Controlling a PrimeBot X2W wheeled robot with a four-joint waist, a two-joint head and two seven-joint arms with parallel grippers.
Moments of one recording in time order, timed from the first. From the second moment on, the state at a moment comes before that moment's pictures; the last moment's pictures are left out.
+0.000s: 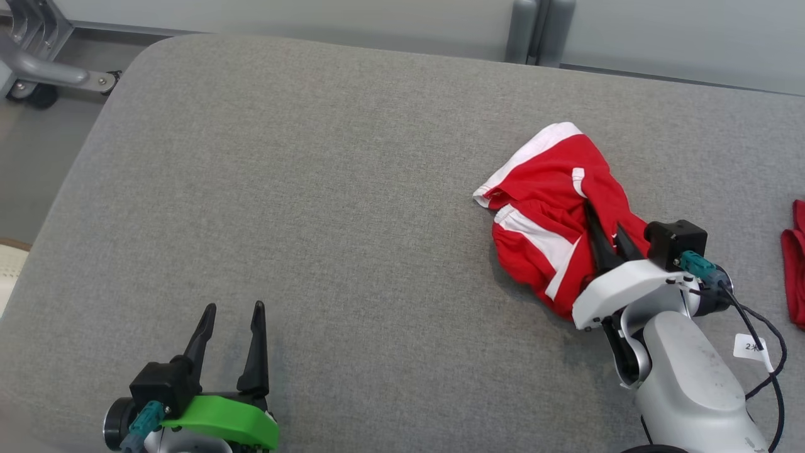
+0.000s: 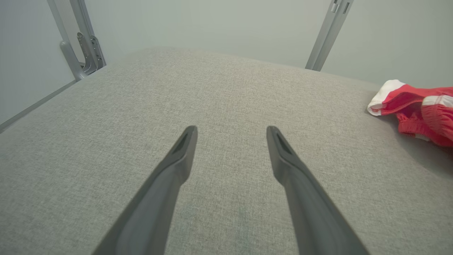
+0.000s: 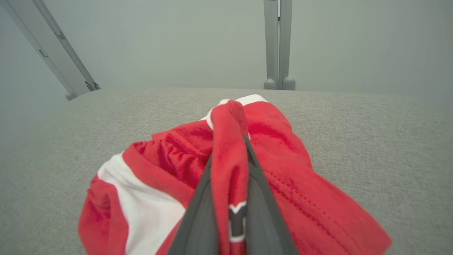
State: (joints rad) left arm -0.06 0.05 -0.08 0.29 -0.25 -0.13 -0.26; right arm -0.46 -0.05 0.05 0.63 0.16 0.13 -0.26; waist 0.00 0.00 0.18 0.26
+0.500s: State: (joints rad) left arm -0.05 0.05 -0.08 0.31 -0.24 -0.13 -0.26; right arm -0.37 -0.05 0.06 0.60 0.24 0.13 -0.26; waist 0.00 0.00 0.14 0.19
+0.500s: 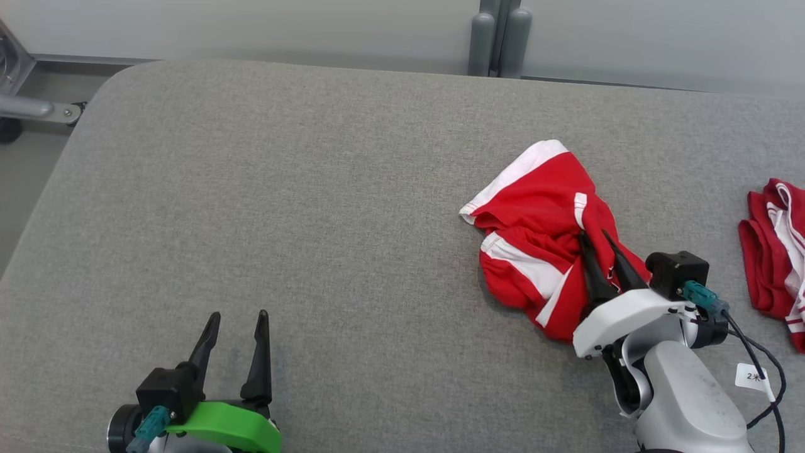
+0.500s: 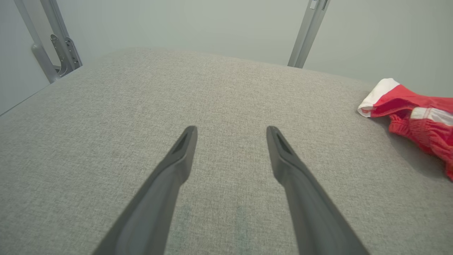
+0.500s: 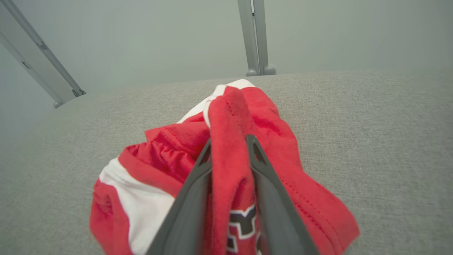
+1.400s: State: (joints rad) left arm -0.02 0.05 -0.10 0.29 -0.22 -0.13 -0.26; right arm -0.13 -0.05 -0.07 0.40 0.35 0.13 -0.26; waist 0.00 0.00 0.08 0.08
